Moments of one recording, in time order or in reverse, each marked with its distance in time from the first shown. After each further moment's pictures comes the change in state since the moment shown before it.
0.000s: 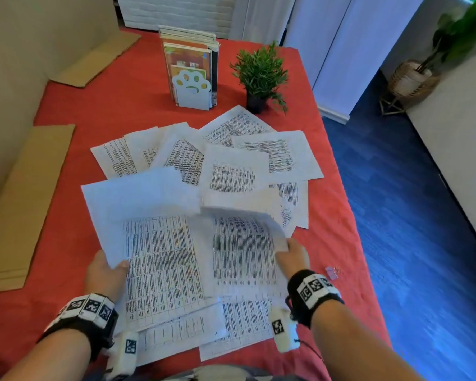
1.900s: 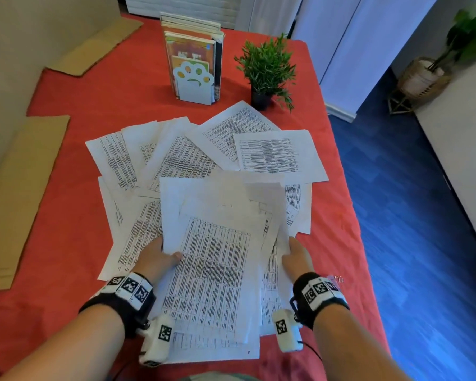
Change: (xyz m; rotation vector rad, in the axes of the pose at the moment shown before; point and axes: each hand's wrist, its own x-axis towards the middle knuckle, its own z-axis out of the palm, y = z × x) left_hand -0.014 0.067 0.065 0.063 -0.494 -0.059; right_hand 0.022 -0.001 -0.008 -0.016 -0.140 0.069
